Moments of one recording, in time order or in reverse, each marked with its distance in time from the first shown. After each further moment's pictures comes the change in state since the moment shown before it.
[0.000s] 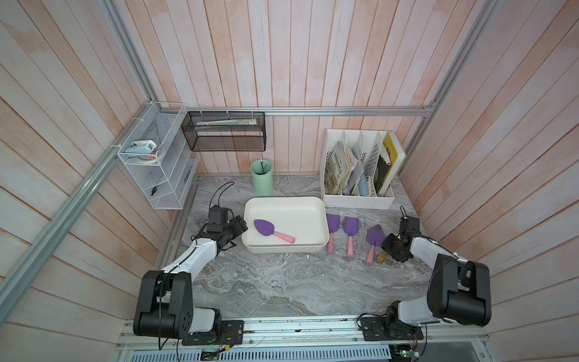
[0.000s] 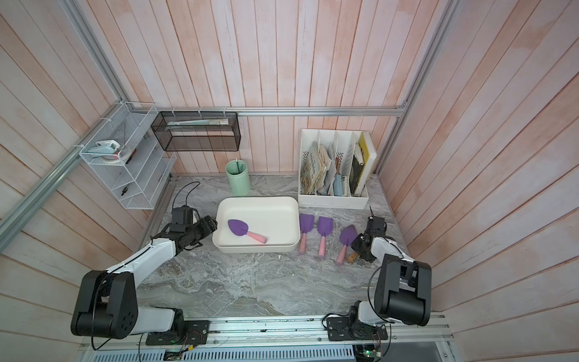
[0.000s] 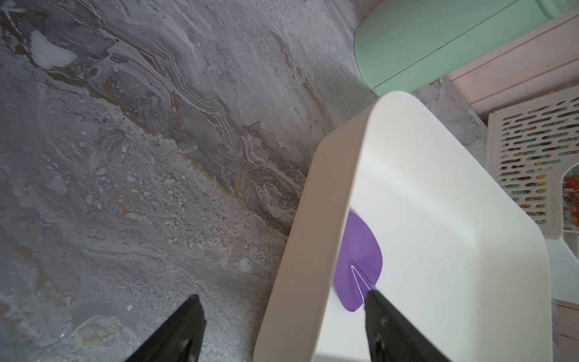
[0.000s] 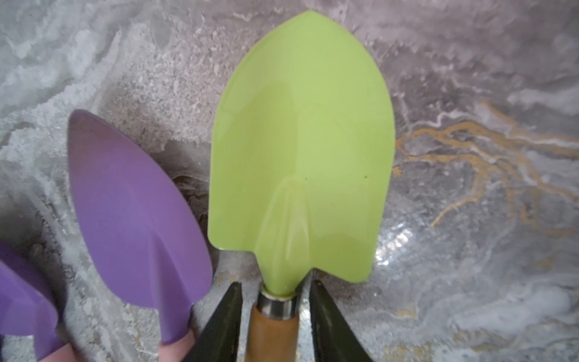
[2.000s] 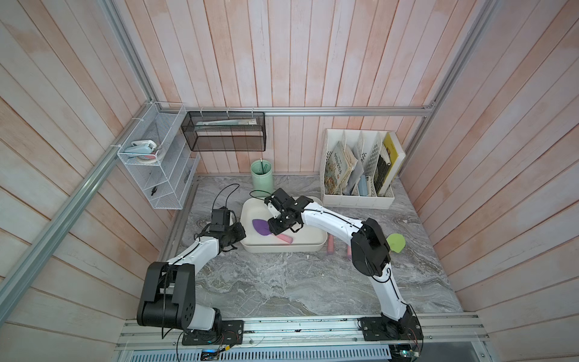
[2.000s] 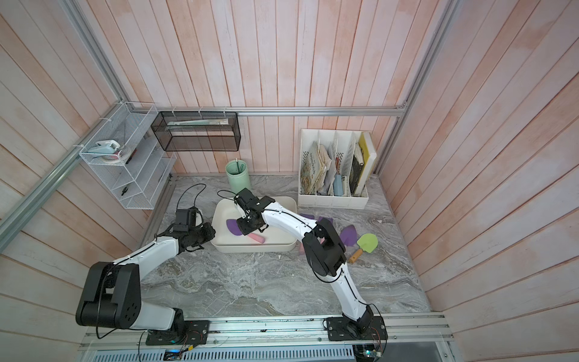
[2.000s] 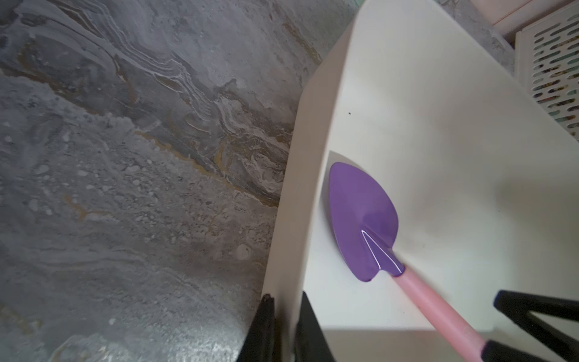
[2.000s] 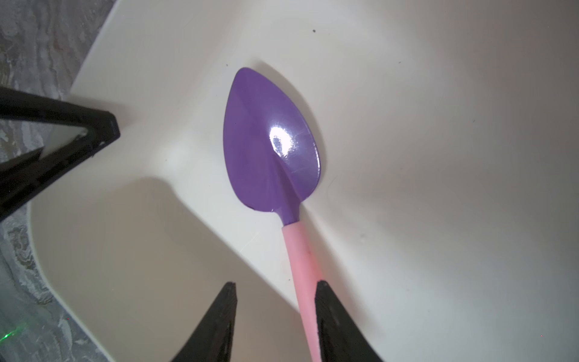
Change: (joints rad) left arm -0.003 0.055 -0.005 -0.010 0.044 0.158; right arm 1.109 0.764 1.246 -0.397 -0.084 -0.323
